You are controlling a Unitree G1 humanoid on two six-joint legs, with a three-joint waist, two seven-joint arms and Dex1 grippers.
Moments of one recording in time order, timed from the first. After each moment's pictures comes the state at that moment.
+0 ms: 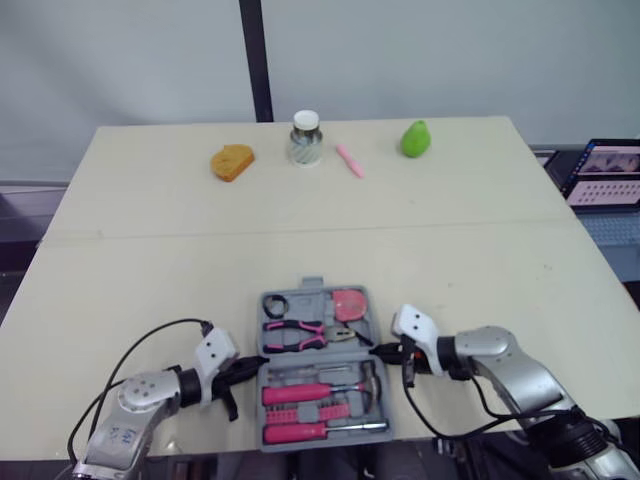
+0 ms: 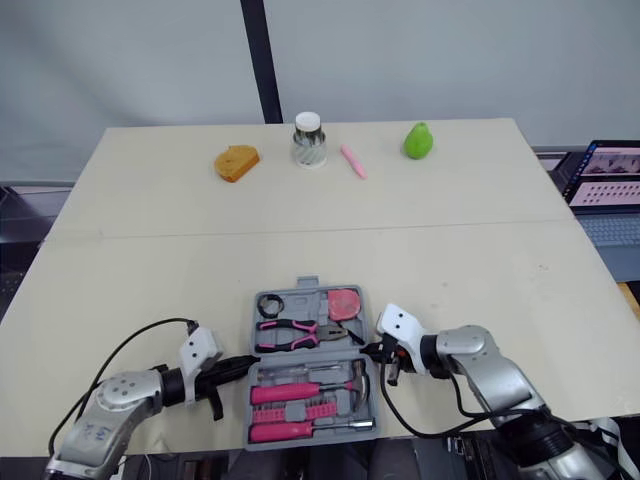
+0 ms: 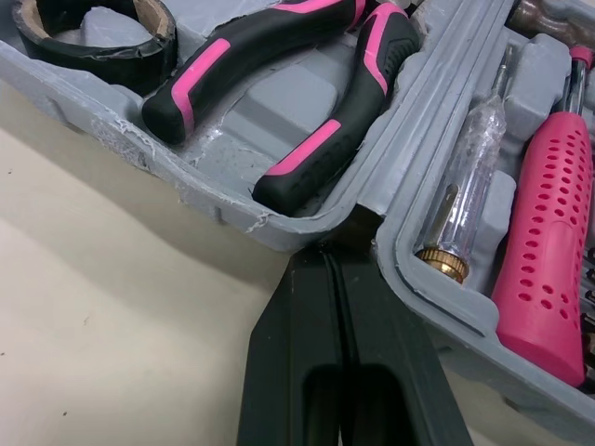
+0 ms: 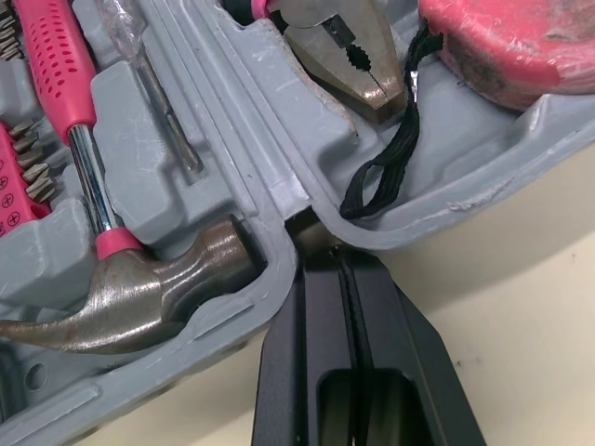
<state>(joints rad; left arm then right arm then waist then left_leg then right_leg) 0.17 0.57 -0.03 -0.13 -0.22 0.23 -0.82 -0.19 -0.64 0.29 -0.11 0.16 0.46 1.02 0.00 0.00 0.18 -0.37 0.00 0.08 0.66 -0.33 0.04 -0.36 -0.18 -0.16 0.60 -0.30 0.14</state>
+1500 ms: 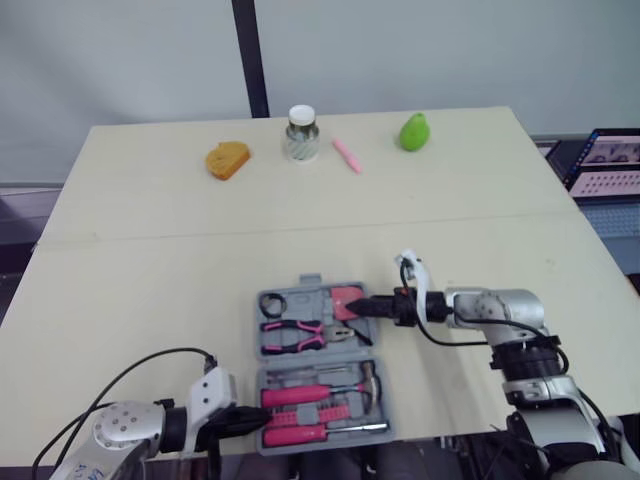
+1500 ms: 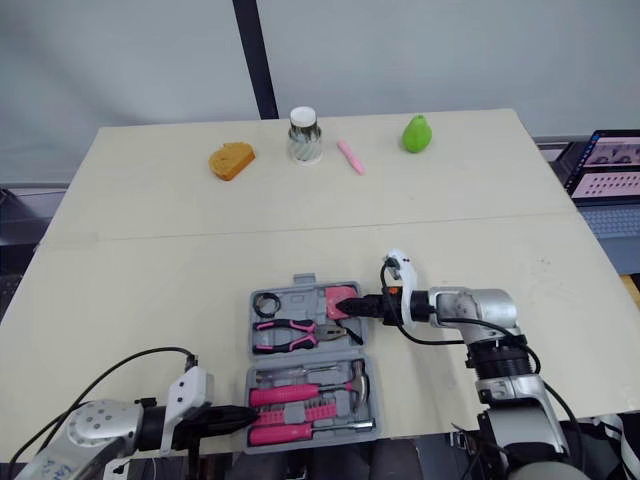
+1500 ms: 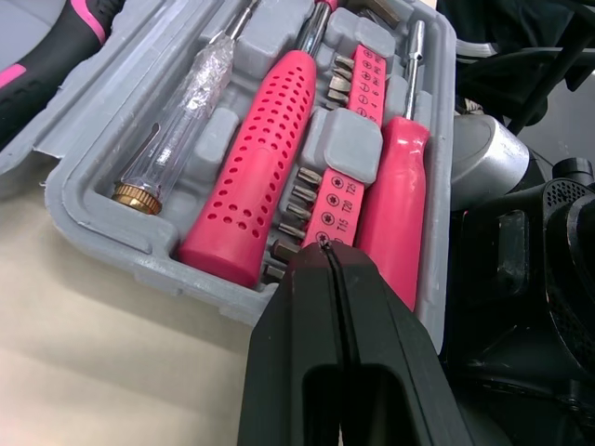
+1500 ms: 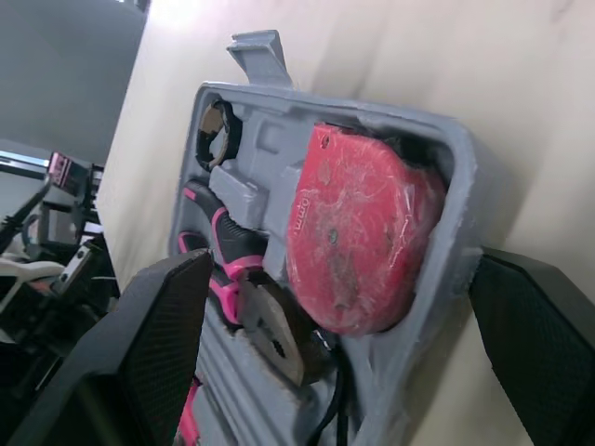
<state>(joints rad) 0.38 0.74 -0.07 -0.38 -0.31 0.28 -0.93 -0.57 -0.42 0.03 0.24 0.55 1.12 0.92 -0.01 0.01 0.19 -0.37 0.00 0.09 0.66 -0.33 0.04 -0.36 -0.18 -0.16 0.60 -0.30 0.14</state>
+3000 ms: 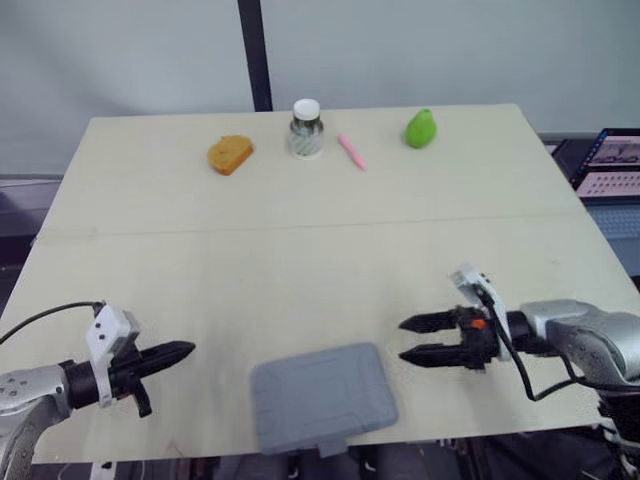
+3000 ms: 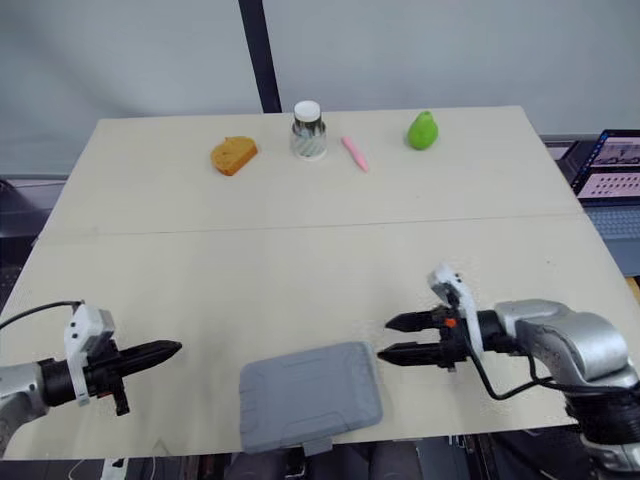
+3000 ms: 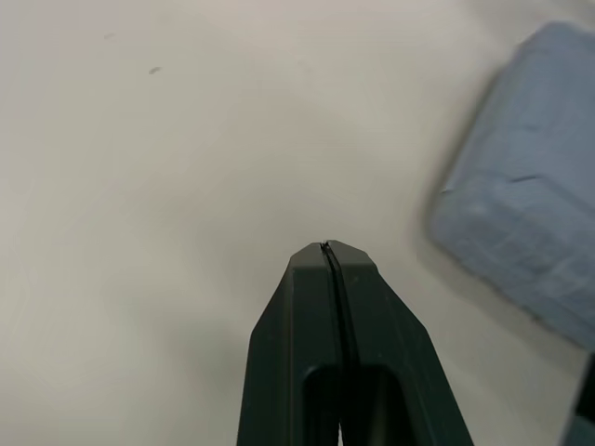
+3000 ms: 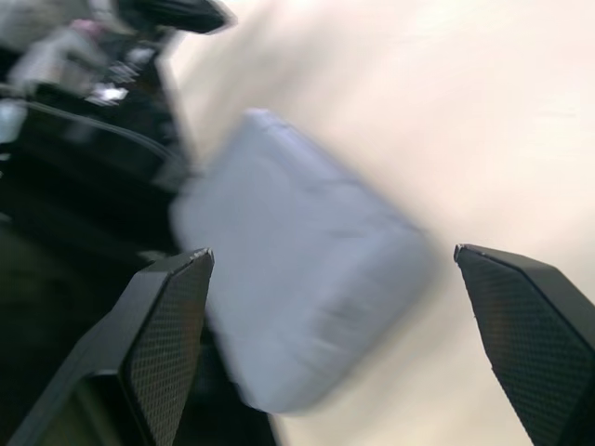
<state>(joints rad) 0.33 0.80 0.42 -0.27 -0.51 0.43 -0.91 -0.21 -0.89 -0.03 -0.20 0.68 0.85 1.19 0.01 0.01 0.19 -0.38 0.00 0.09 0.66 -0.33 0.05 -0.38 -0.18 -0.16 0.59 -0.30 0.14</state>
